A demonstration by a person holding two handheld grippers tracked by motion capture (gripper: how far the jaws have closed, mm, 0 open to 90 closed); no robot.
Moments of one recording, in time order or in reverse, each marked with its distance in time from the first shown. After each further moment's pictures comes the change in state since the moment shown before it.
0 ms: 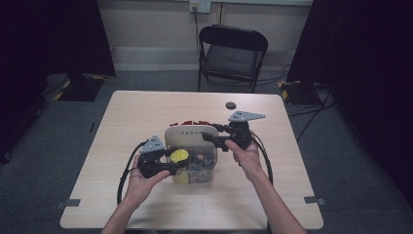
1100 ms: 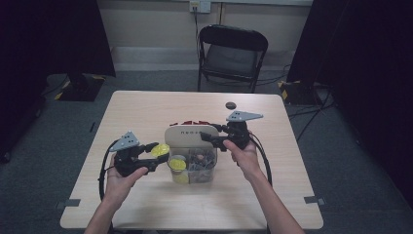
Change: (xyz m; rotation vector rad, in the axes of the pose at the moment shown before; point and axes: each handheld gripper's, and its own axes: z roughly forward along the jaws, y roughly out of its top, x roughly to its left) left arm 0.022 -0.001 -0.052 -0.098 0.031 -0.052; right arm 0.002 0.000 0.005 -0.003 0.008 -0.002
